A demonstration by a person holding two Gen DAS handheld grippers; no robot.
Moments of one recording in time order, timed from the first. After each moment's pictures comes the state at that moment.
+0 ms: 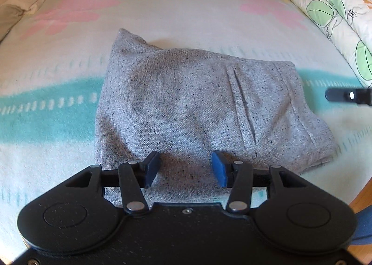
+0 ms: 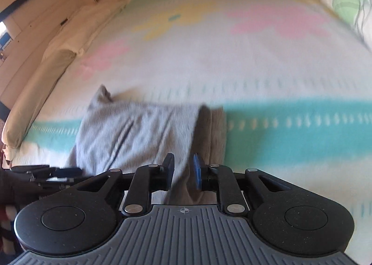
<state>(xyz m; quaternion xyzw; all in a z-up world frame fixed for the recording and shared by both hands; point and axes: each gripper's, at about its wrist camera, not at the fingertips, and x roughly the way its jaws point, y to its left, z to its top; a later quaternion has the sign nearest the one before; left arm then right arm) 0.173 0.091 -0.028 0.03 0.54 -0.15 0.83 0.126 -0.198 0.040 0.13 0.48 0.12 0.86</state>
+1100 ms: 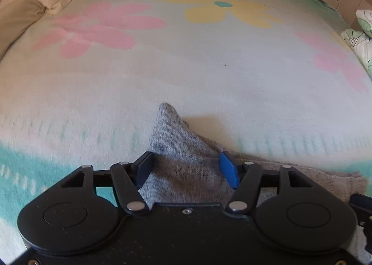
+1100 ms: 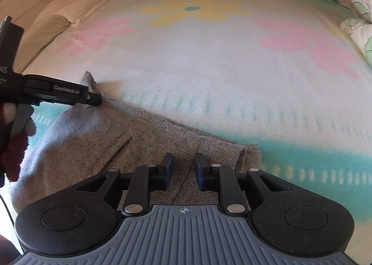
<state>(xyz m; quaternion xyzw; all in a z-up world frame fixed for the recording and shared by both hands) 0.315 0.115 -0.071 -0.01 0.52 -0.05 0.85 0.192 -0.141 -0.009 0.03 0.50 0.10 0.86</state>
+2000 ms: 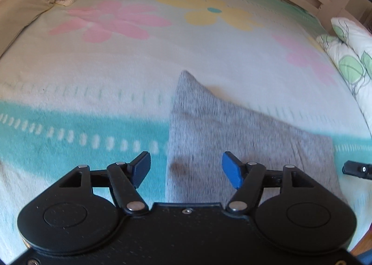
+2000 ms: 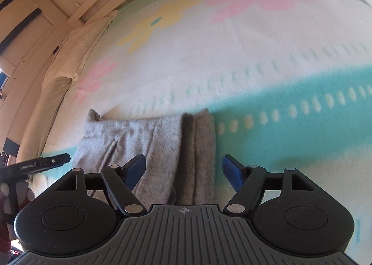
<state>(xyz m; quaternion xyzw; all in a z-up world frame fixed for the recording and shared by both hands) 0.230 0.165 -0.022 -0.05 0.52 -0.10 0.85 0.146 -0.247 -0.022 0.26 0.50 0.10 0.82</state>
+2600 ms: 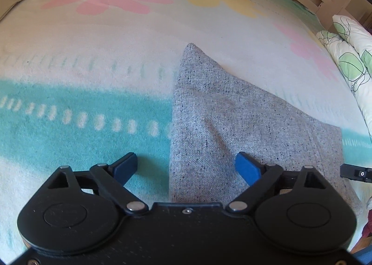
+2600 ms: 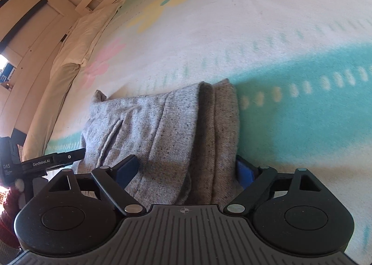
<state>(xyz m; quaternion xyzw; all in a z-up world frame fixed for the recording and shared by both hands) 0.233 0.175 -0.057 -0.08 0.53 -0.12 0.83 0.154 -0.218 -0.040 0.25 0.51 0.14 0.81</state>
